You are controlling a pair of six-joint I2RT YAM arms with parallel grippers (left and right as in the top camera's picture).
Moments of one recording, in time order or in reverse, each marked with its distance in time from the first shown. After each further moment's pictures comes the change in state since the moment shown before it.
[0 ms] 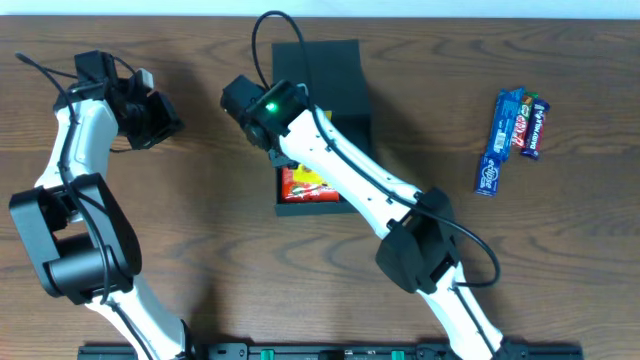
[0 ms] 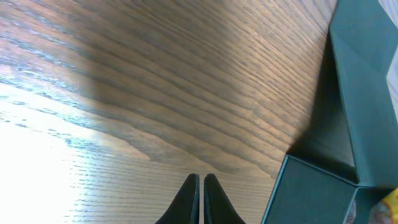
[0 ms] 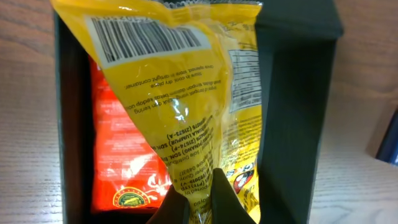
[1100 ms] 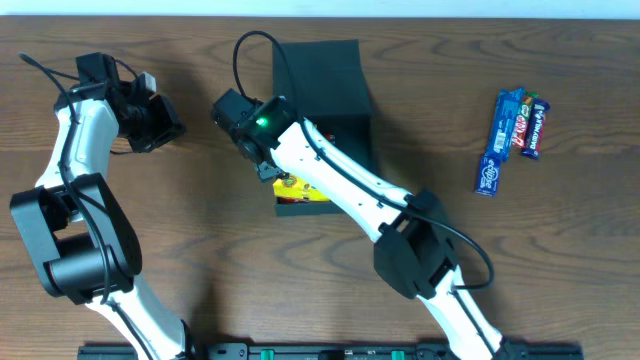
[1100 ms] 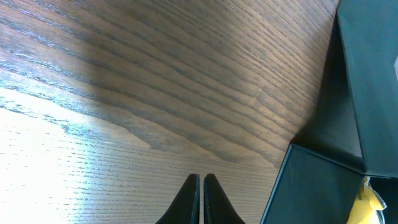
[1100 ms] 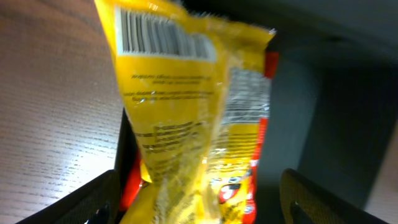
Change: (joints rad) left arm -0.002 0.000 0.000 -0.040 0.000 0.026; right arm 0.034 -0.020 -0.080 0.139 -0.047 -0.137
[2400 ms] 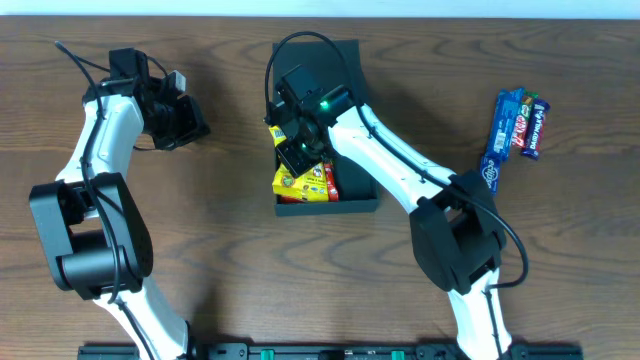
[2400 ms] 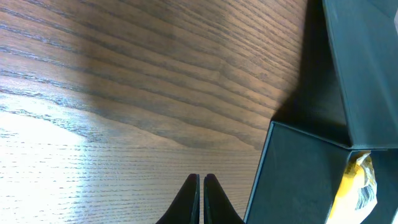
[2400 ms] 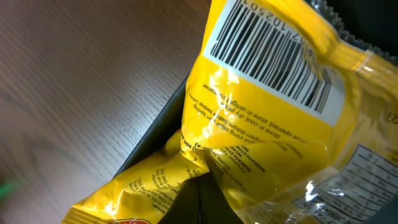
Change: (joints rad) left arm -0.107 0.000 0.000 -0.018 0.000 0.019; right arm -0.202 -0.134 -0.372 0.368 -0.613 -0.533
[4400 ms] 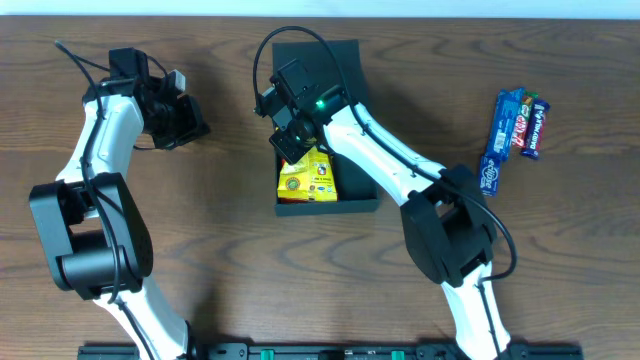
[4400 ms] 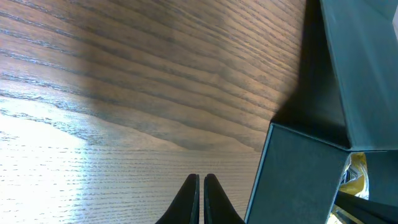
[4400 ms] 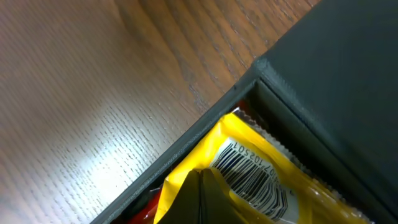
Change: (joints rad) left arm 0.000 0.000 0.000 0.008 0.000 0.000; right arm -0.003 0.054 0.044 0.148 0.064 -0.127
